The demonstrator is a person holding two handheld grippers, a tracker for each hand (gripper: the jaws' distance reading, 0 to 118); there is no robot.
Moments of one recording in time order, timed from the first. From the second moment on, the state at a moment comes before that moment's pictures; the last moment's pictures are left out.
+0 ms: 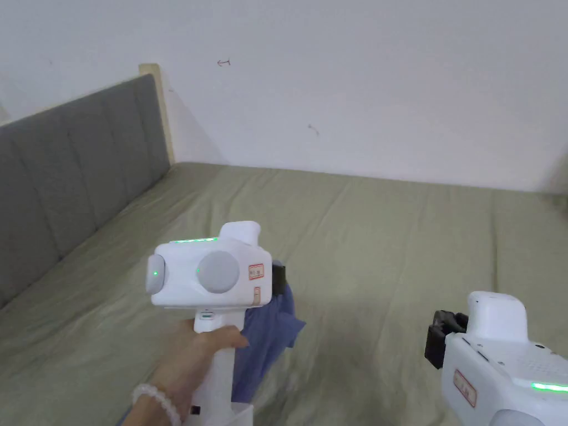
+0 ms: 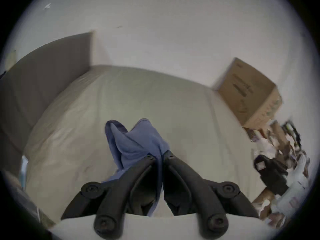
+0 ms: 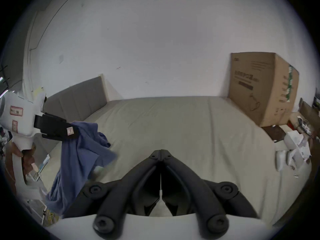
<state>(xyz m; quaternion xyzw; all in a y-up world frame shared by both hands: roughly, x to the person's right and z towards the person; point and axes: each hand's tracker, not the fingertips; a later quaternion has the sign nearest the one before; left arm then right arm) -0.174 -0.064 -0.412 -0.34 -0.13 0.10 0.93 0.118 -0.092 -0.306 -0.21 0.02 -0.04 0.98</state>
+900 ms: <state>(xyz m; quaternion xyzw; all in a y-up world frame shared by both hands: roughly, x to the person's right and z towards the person) 0.089 -0.225 -0.352 -0.53 -0.31 -0.01 0.79 0.279 -0.116 -0.235 -0.28 -0.16 -0.06 0.95</state>
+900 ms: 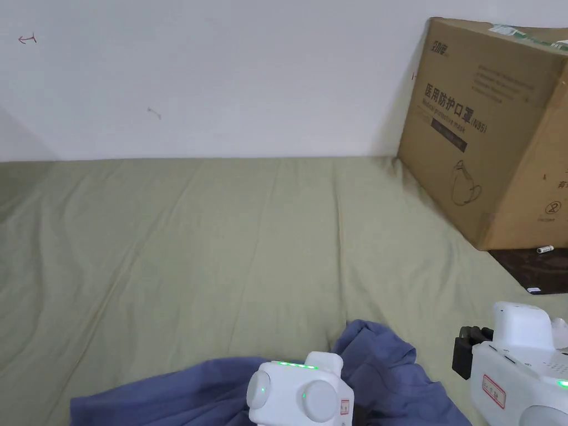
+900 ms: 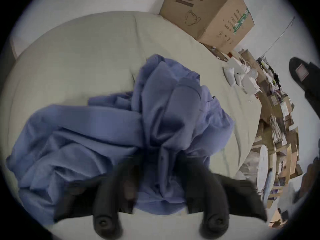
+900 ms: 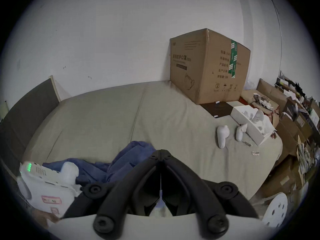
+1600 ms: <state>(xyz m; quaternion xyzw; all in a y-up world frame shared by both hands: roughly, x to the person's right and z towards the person) -0.173 -0.205 -0.312 -0.48 -0.08 0.07 0.87 0.211 -0.155 -0.273 -0.33 -0.06 -0.04 0.94</state>
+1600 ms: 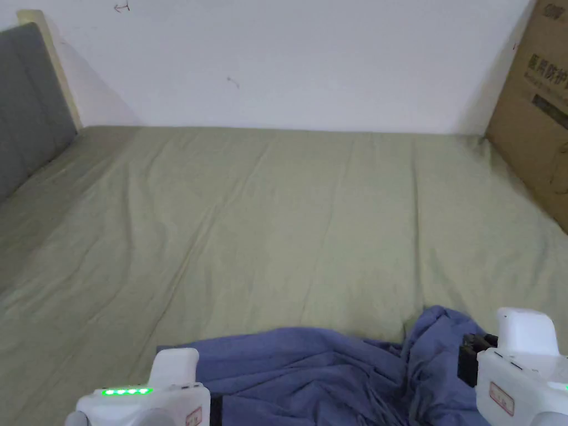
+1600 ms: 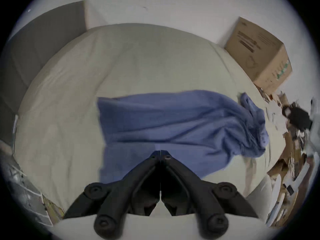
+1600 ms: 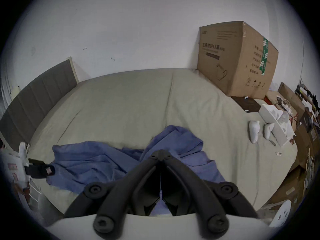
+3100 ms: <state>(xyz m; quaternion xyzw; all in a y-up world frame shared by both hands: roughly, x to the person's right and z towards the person) -0.211 -0.226 -0.438 -0.49 0.02 0.02 0.87 0.276 -0.251 -0.494 -0.54 -0.02 -0.05 0.84</state>
